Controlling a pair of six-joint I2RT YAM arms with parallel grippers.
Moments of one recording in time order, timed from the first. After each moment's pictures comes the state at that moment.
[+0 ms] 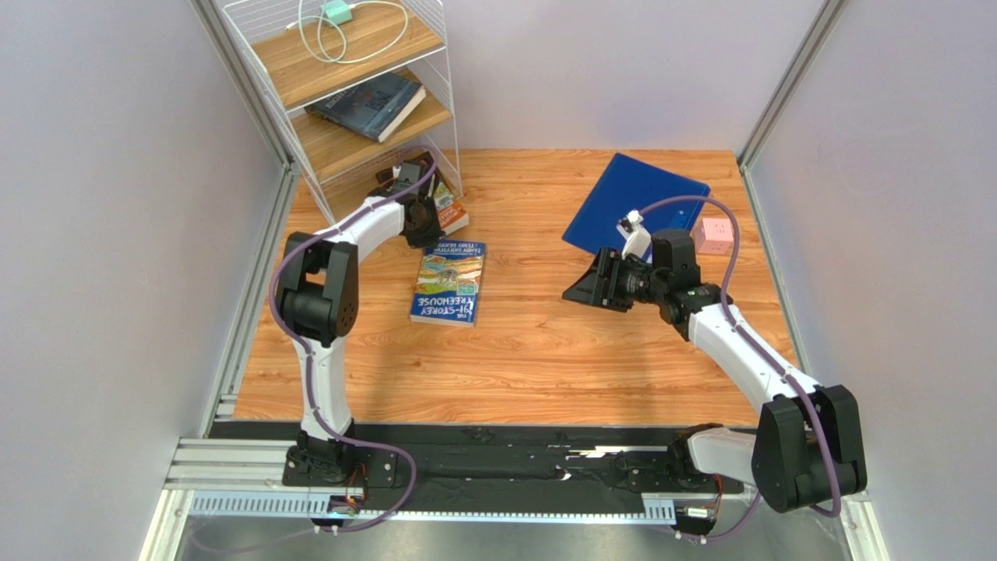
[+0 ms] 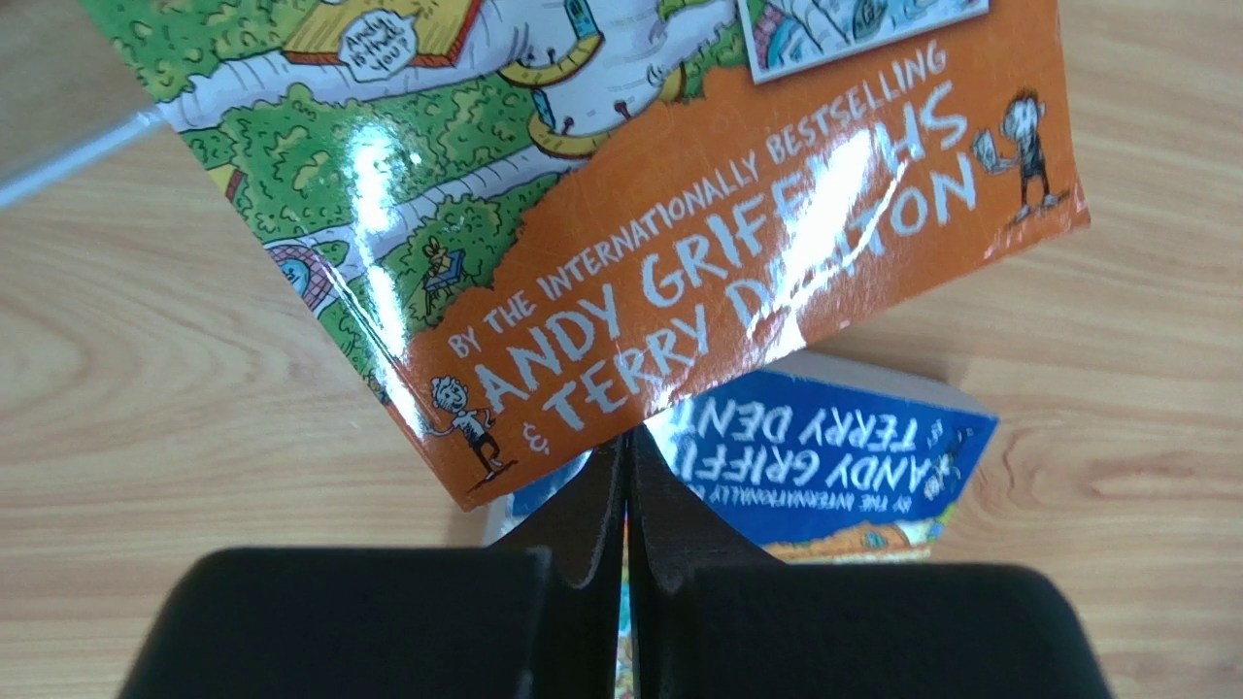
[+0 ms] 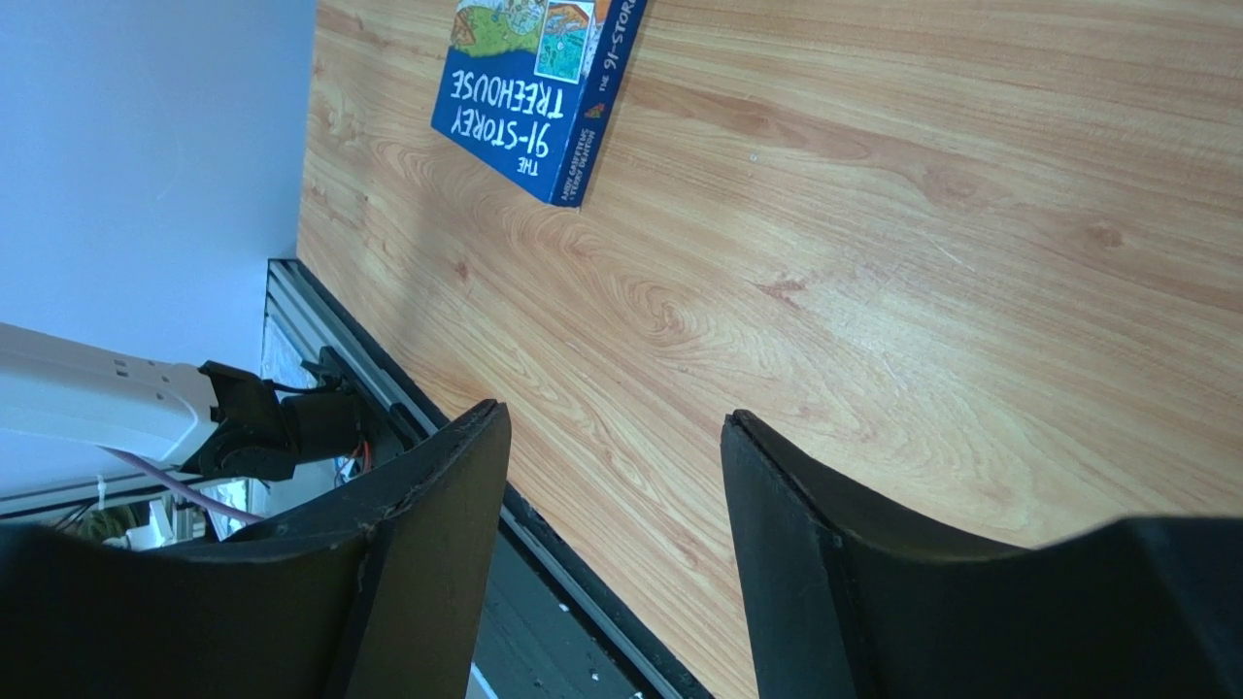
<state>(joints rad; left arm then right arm) -0.28 2.06 1.55 -0.50 -0.04 -0.49 0.24 1.22 0.76 -0.18 -0.65 0.52</state>
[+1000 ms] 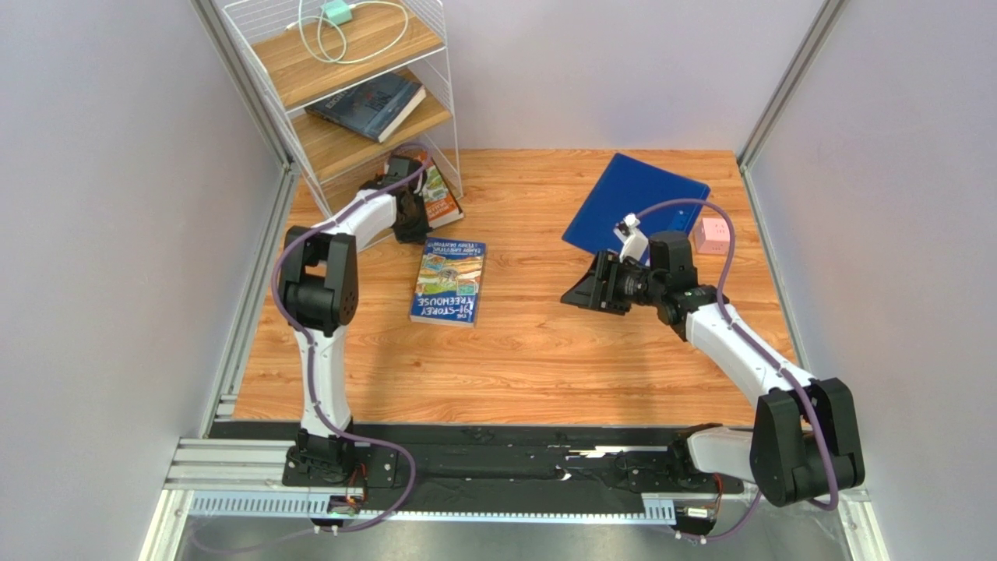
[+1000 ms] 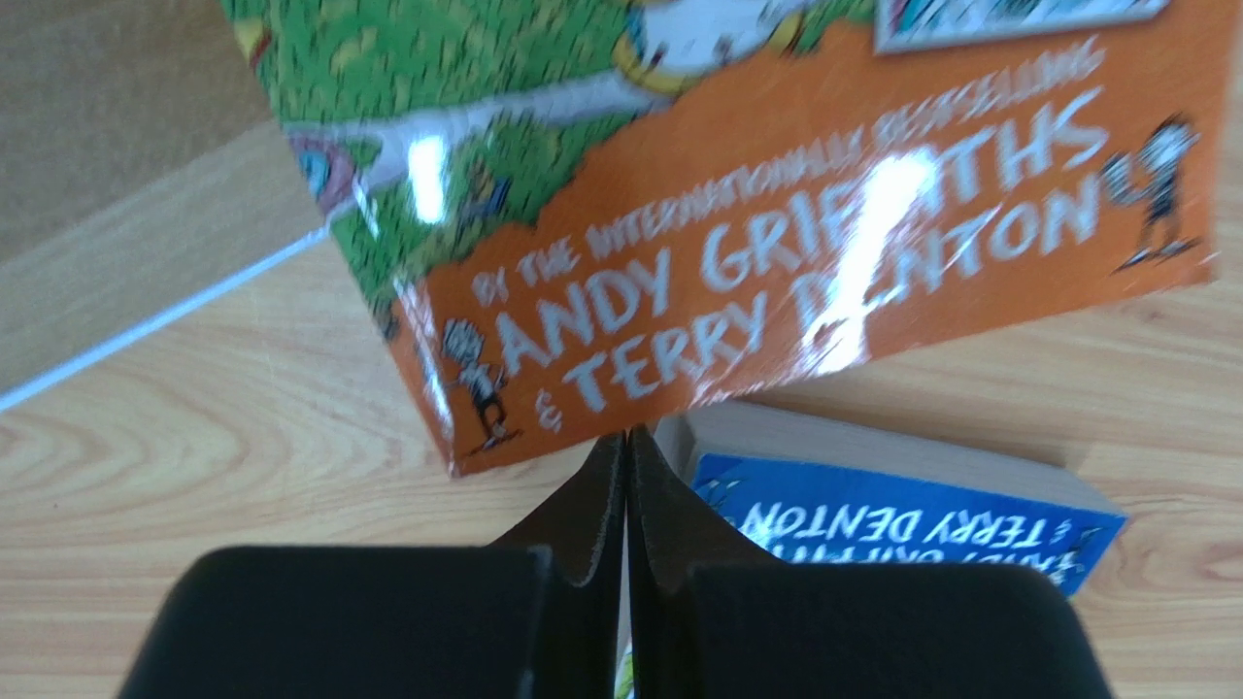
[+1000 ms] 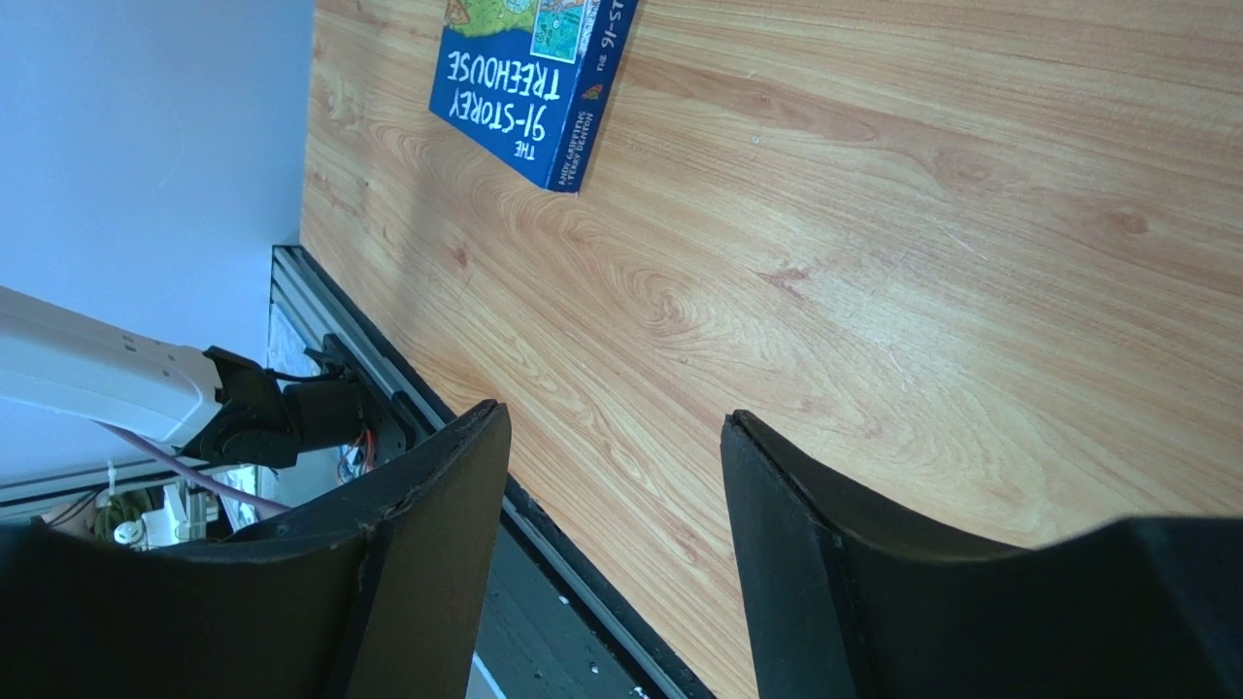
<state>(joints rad) -0.21 2.16 1.68 -0.57 -0.05 -0.41 0.24 1.25 0.74 -0.16 -0.68 0.52</state>
